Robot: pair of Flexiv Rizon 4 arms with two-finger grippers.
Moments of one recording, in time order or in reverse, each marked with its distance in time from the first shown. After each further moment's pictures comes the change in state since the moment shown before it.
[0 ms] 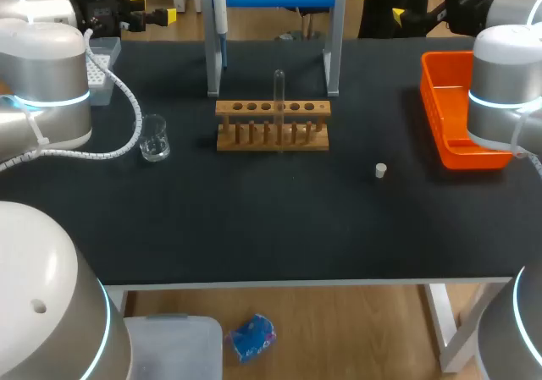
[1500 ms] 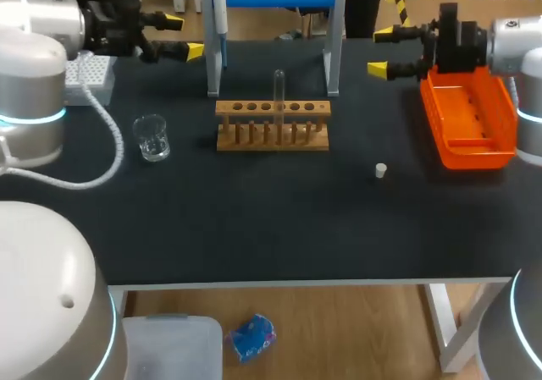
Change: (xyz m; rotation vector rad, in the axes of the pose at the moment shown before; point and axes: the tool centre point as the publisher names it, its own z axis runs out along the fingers) left arm 0.112 0.022 -0.028 -0.072 0.346 0.277; right arm 0.146 -0.014 -0.031 -0.184 0.654 -0.030
